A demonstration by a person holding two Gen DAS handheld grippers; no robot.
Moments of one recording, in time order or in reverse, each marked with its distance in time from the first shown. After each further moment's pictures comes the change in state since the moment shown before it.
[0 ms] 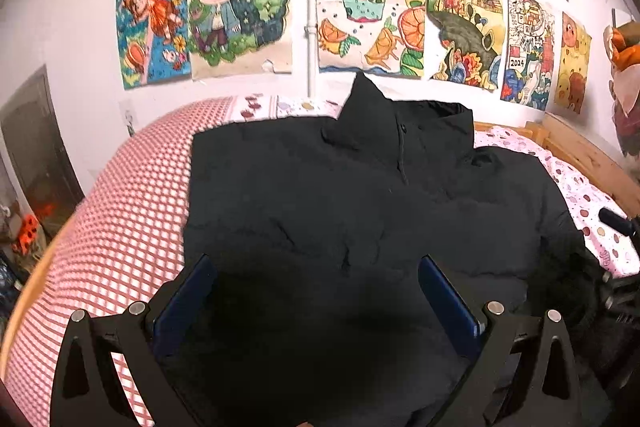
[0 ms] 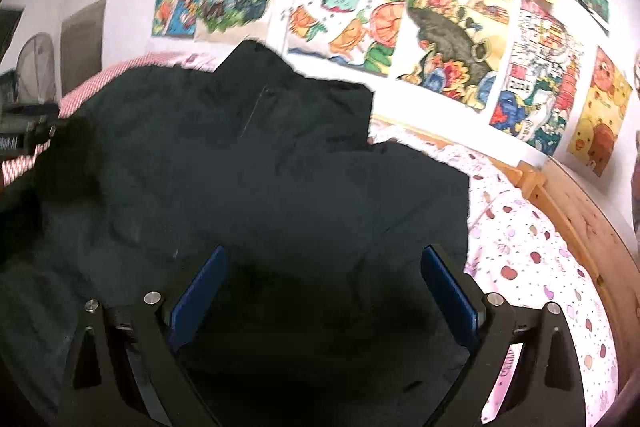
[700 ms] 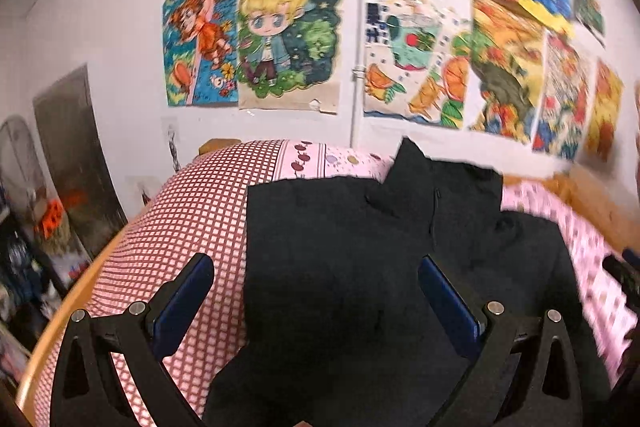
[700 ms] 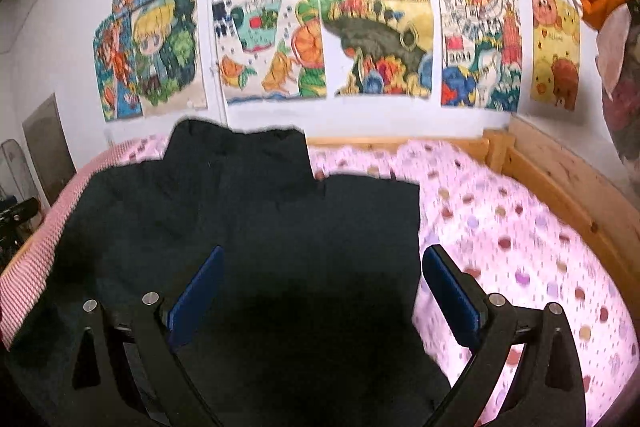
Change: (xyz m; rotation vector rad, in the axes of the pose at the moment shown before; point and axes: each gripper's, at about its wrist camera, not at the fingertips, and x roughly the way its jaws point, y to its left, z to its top) left arm -0.023 0.026 0.062 -0.134 -0.044 0.081; right arm -0.014 -0.066 0.032 0.308 -0.055 -0.013
